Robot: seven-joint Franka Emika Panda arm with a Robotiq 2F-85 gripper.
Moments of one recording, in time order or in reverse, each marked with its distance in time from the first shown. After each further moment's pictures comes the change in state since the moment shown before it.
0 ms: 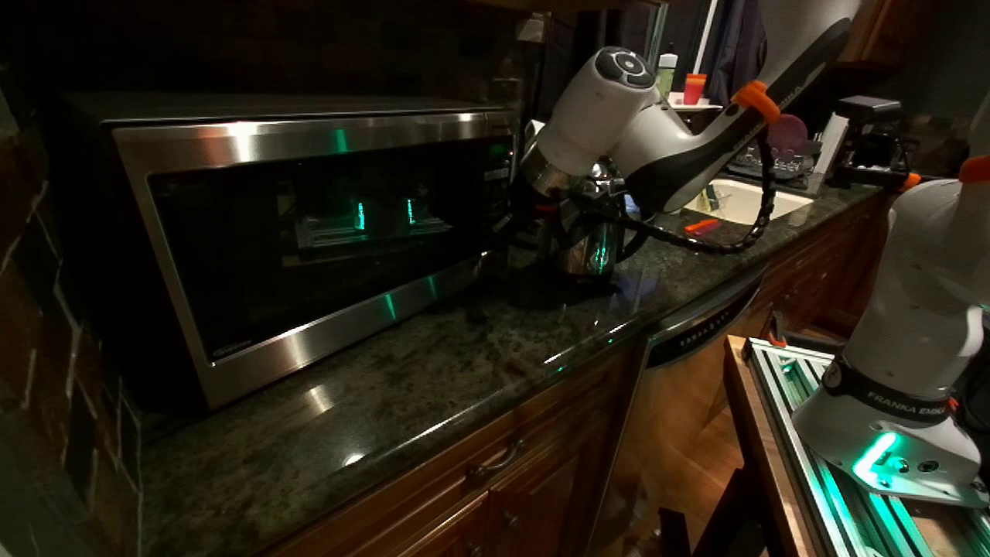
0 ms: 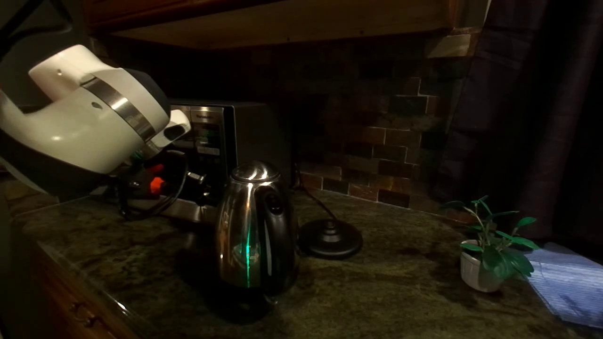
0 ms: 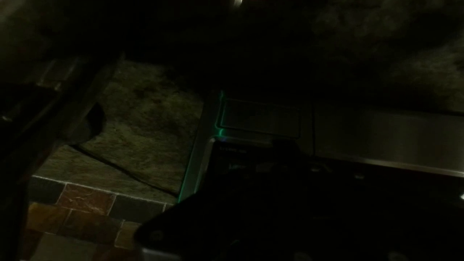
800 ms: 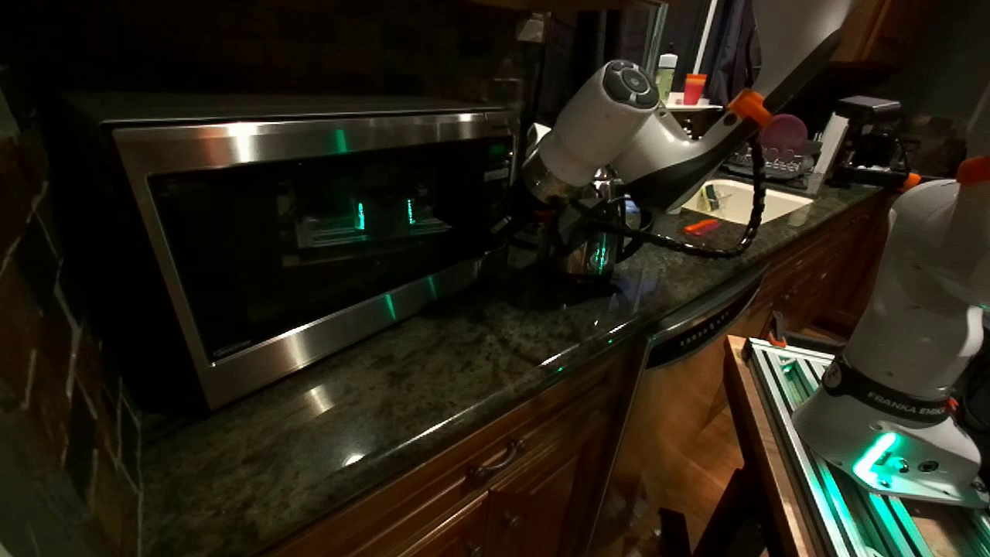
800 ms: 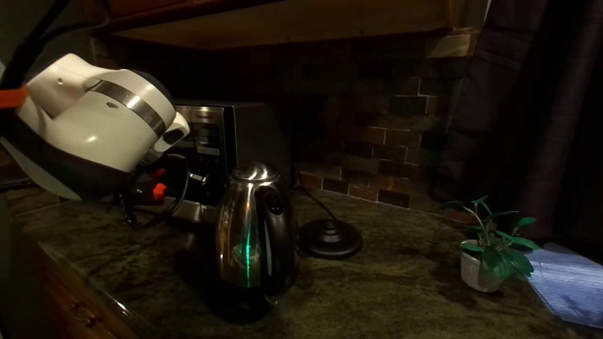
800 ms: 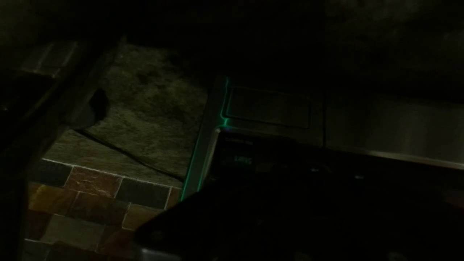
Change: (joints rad) arm -0.003 0.020 -0.008 0.020 -0.224 0.007 0.203
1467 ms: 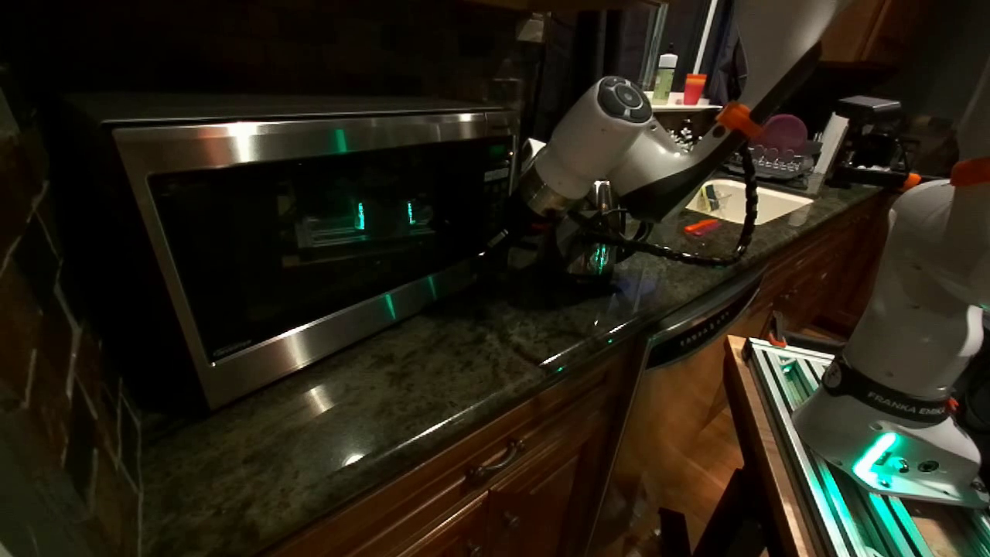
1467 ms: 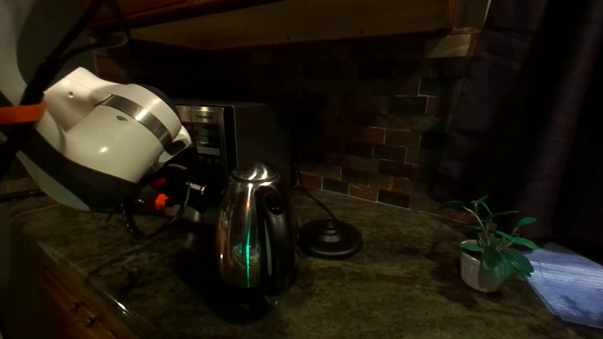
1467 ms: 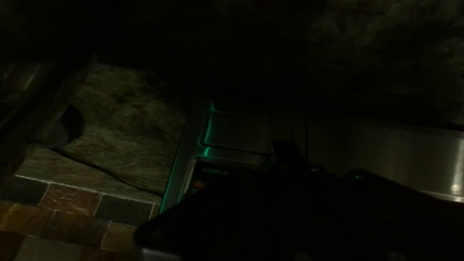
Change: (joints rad) arm 0.000 0.053 -0.004 0.013 -0.023 0.048 0.015
